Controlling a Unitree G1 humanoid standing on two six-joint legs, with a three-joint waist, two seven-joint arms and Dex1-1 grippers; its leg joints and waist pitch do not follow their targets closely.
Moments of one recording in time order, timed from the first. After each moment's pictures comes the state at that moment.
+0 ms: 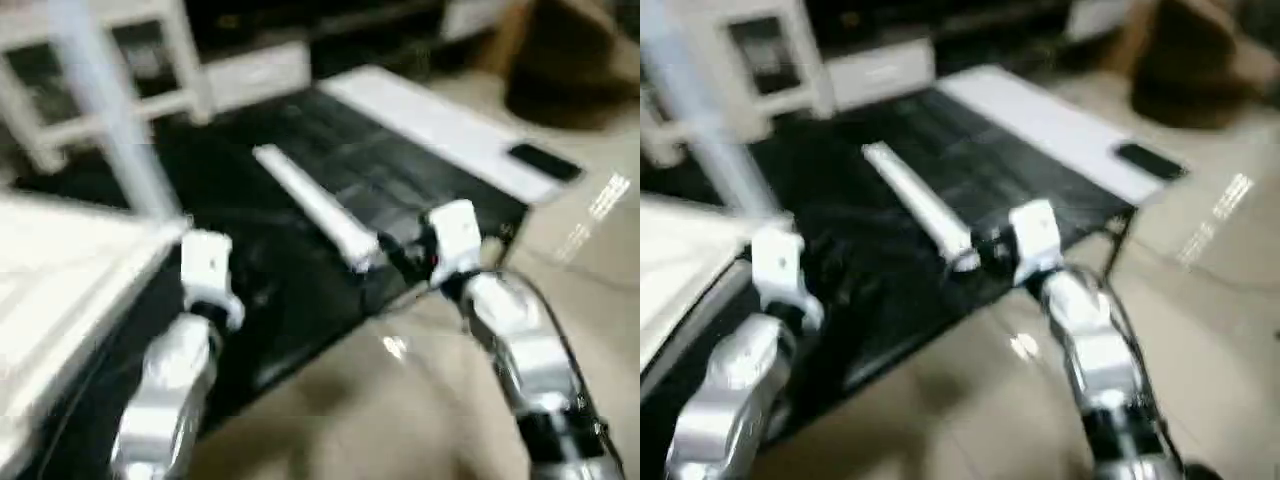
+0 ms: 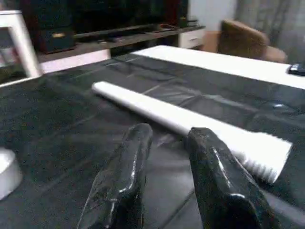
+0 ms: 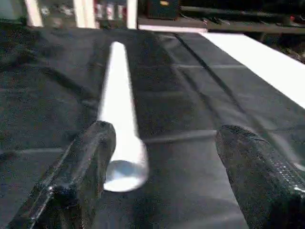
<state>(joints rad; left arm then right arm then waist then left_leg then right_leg) -0.08 0.07 -0.07 -0.18 -0.11 0.27 -0.15 -0.32 -0.24 0.06 0.08 0.08 0.35 0.34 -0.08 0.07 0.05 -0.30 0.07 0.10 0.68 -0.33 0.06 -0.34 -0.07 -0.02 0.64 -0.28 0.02</state>
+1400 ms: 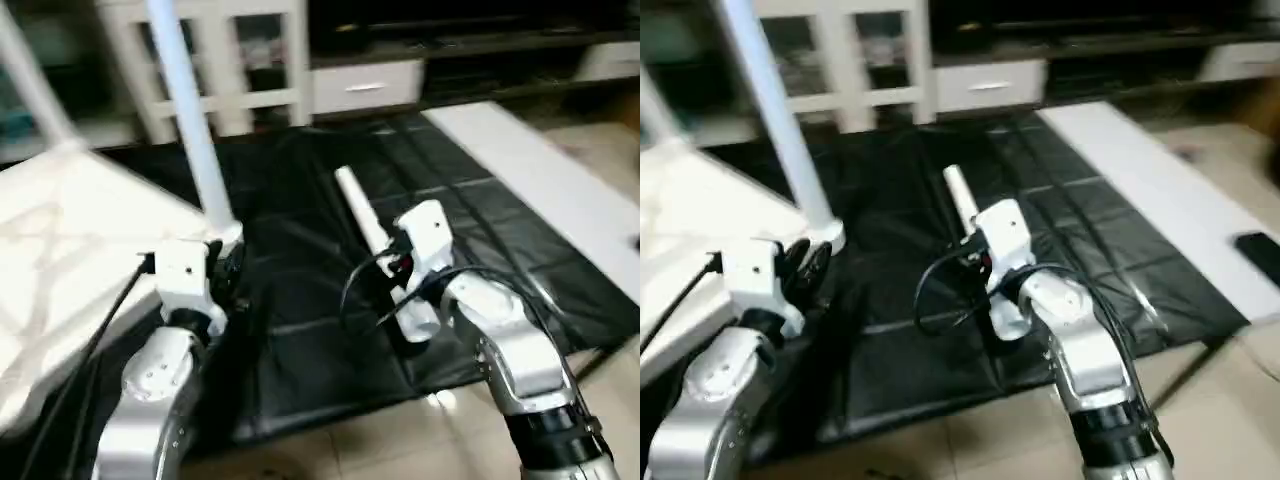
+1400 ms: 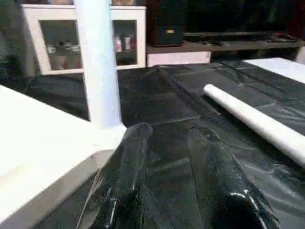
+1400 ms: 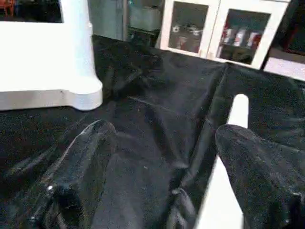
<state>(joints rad) 0.00 0.08 -0.01 -0.30 -0.11 0.35 -0.09 -0.34 -0.20 0.12 0.00 0.13 0.41 0.42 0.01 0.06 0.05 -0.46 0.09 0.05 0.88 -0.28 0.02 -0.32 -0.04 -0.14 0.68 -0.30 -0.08</state>
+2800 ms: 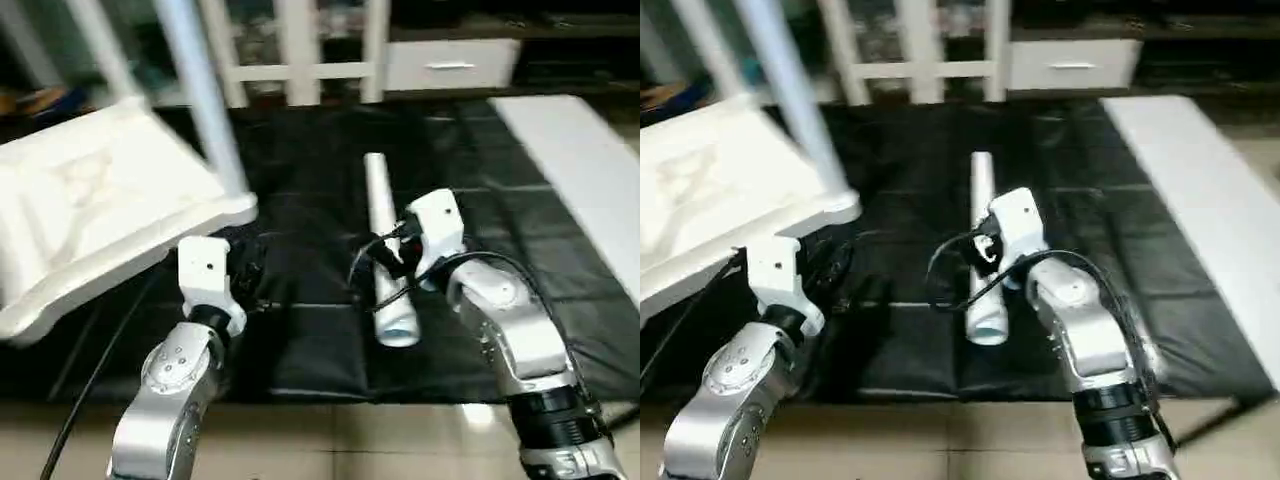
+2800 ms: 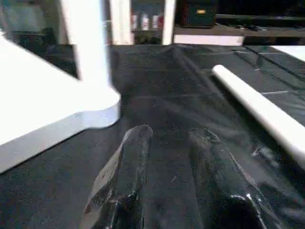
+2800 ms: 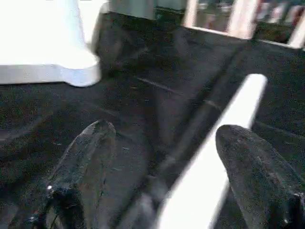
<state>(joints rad) -0.03 0.09 -0.04 -0.32 -0.13 0.42 -0.12 -0.41 -0.19 0.08 0.06 0.12 0.50 0.37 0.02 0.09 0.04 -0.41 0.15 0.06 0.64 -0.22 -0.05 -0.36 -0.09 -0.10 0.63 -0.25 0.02</state>
